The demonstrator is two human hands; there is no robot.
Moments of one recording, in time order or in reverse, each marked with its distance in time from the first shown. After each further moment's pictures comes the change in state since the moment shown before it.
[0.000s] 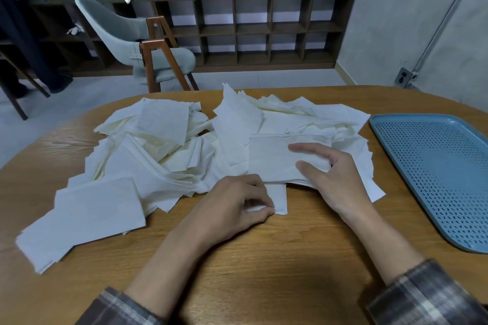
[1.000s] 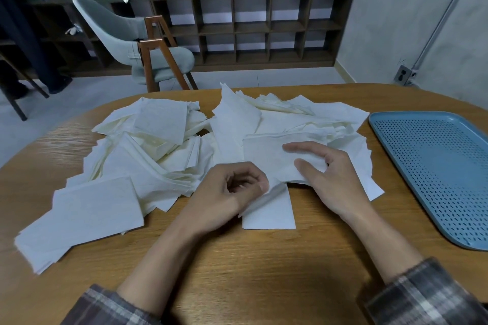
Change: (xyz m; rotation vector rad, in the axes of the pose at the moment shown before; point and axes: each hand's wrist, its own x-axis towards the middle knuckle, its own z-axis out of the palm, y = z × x) left_hand 0.001 0.021 -0.017 -0.544 0.116 -0.257; right_hand -0.002 -0.006 0.001 -0.032 -0.058 -0.046
